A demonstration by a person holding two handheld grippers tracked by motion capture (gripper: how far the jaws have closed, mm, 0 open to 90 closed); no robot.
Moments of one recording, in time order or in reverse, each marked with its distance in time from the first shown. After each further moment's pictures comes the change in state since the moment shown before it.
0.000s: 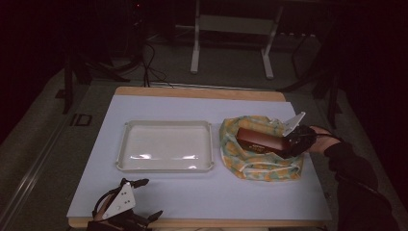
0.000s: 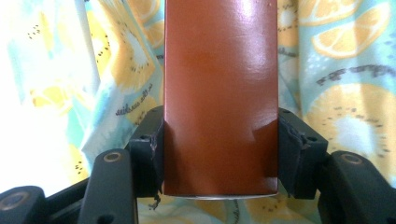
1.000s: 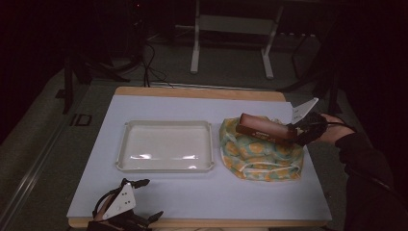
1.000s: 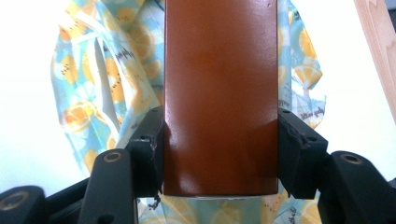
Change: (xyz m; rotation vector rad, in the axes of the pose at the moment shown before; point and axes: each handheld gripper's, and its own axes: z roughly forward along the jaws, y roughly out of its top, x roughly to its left) left arm -0.001 0.001 0.000 -0.003 -0.012 0.005; right arm 0.000 0.024 -0.061 -0.048 -0.069 -0.021
